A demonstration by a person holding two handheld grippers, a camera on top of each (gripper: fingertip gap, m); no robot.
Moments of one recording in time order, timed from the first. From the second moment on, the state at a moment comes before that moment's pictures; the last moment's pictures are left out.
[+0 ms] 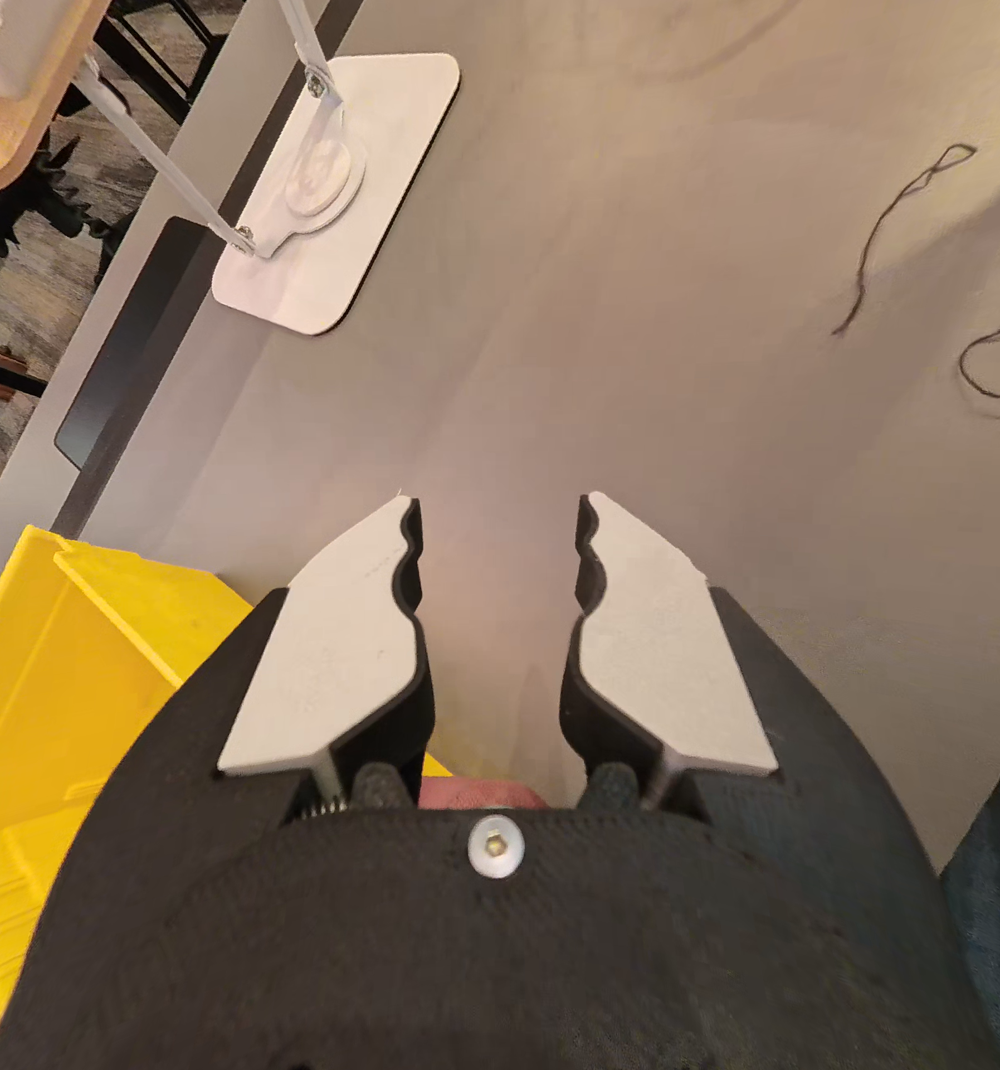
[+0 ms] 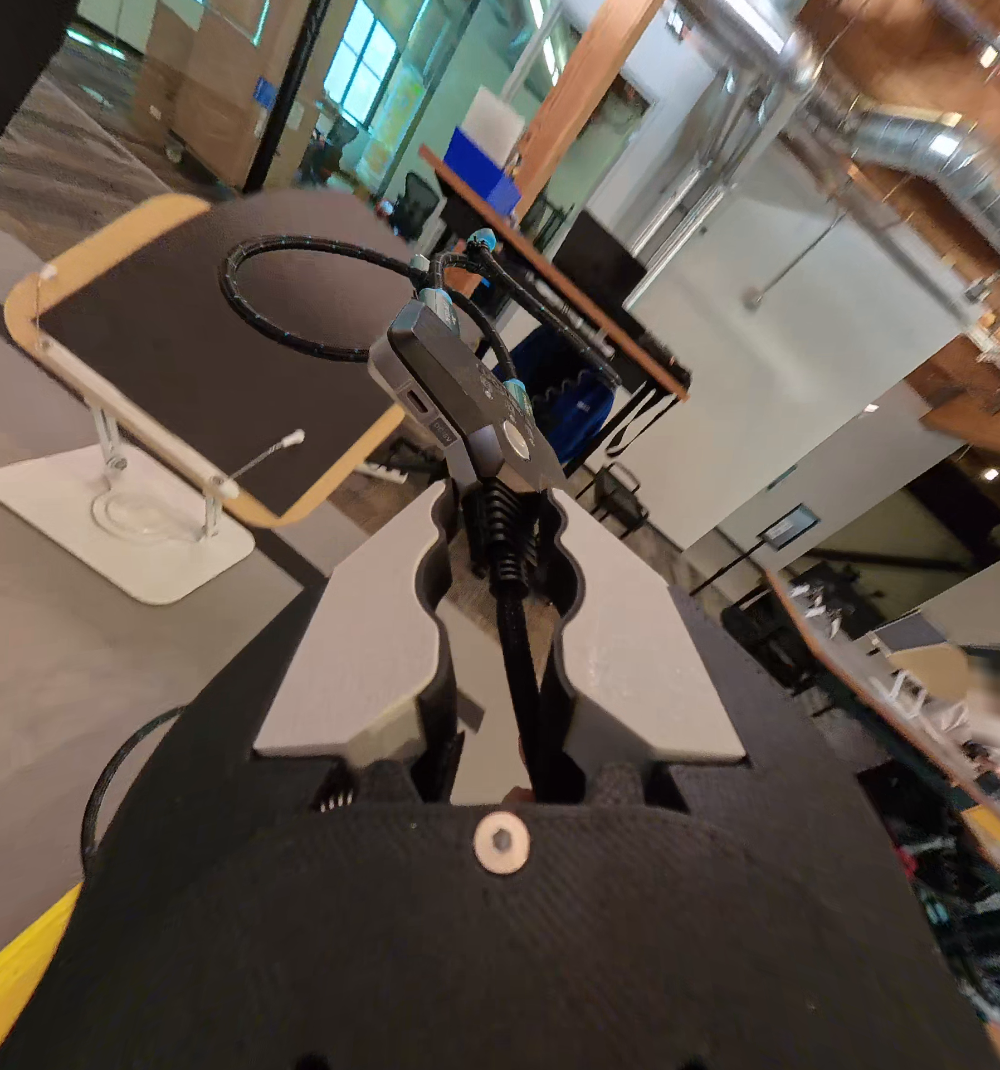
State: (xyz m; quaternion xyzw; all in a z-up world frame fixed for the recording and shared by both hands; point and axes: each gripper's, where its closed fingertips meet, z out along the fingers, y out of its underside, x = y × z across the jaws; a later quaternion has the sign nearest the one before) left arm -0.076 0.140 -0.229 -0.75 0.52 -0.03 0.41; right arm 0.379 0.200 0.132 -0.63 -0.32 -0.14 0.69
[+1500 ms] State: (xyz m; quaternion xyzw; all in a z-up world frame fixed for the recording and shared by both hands) left arm -0.059 0.126 -0.245 -0.74 0.55 -0.02 0.39; right arm 0.459 0.222 -0.265 -0.90 -0.39 -0.12 0.17
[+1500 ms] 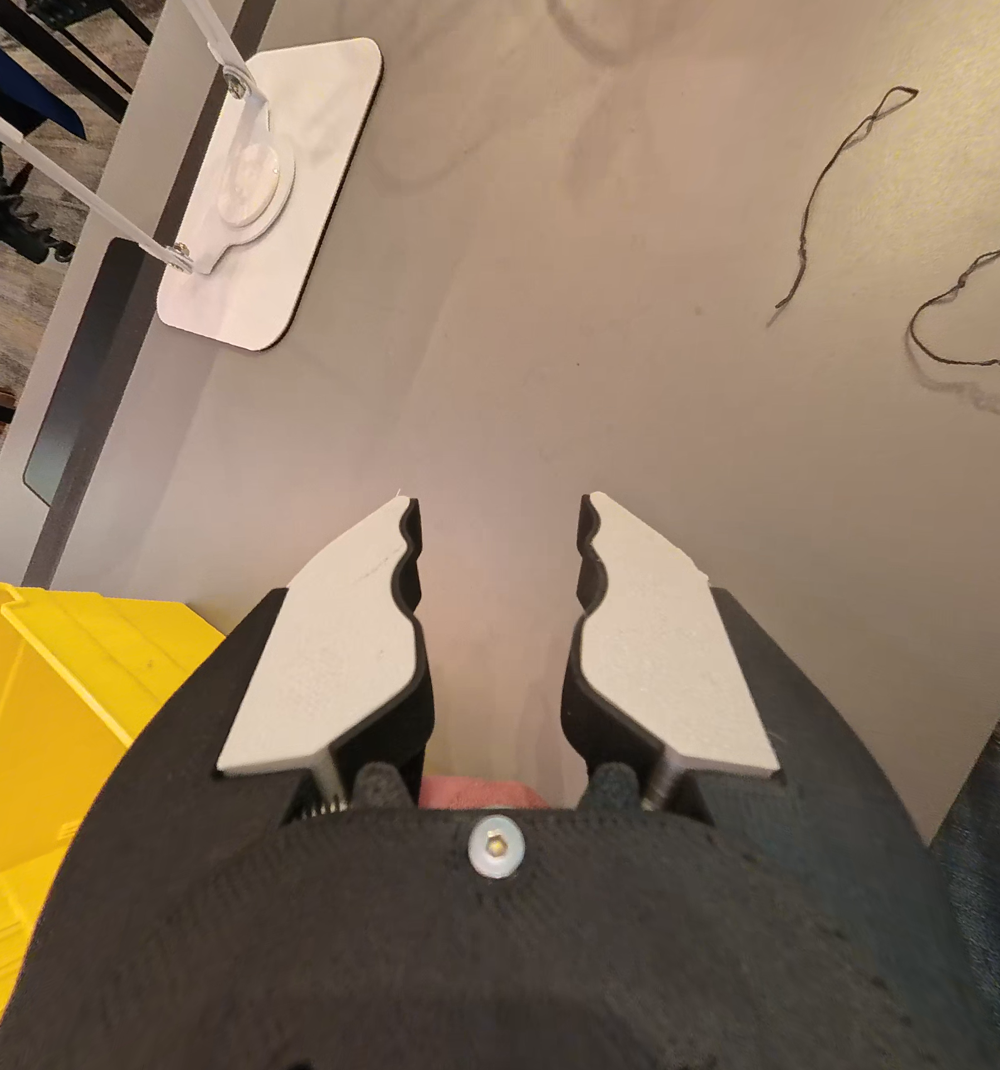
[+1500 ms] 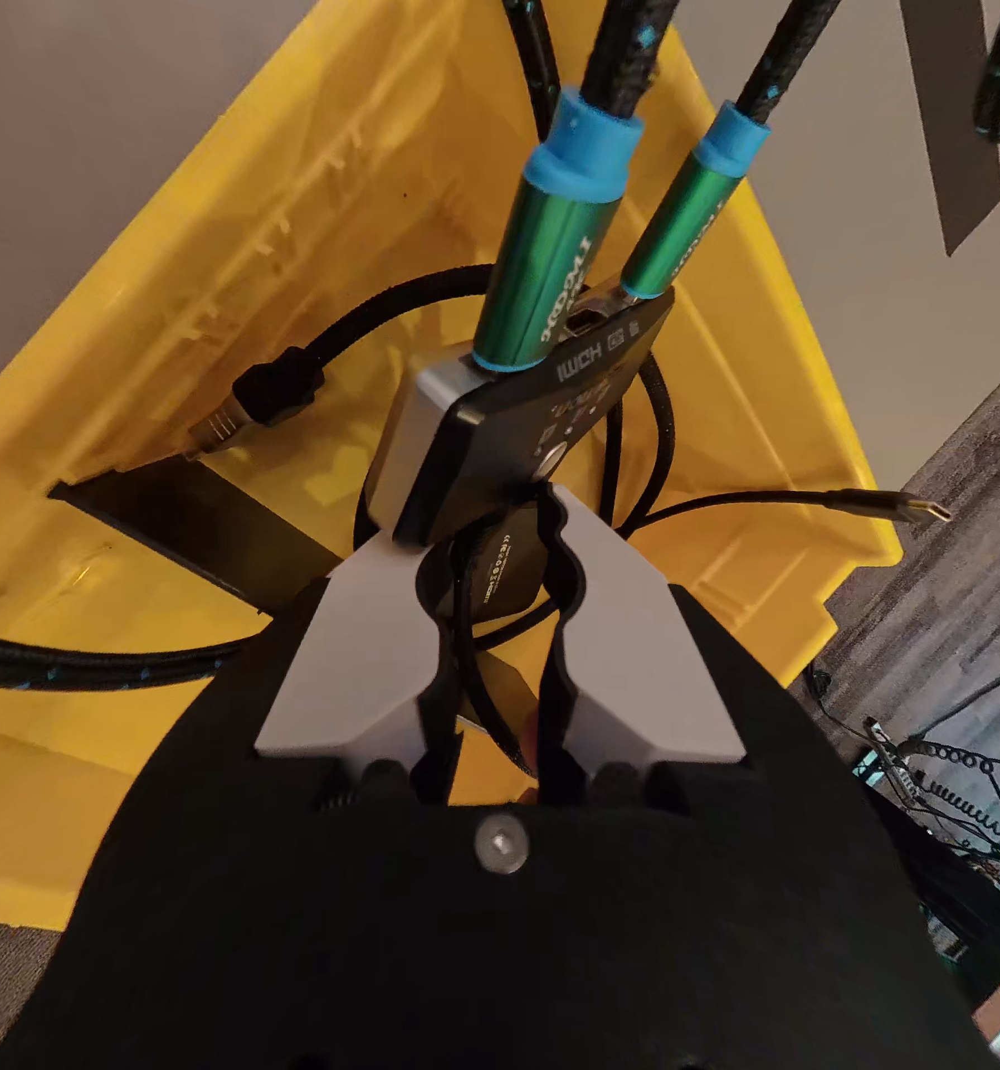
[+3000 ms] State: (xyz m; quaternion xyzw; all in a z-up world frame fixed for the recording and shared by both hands) left arm -0.060 0.107 -0.245 -0.73 0.56 -0.03 0.38; right arm 0.140 0.078 -0.221 -0.71 -0.62 0.06 0.32
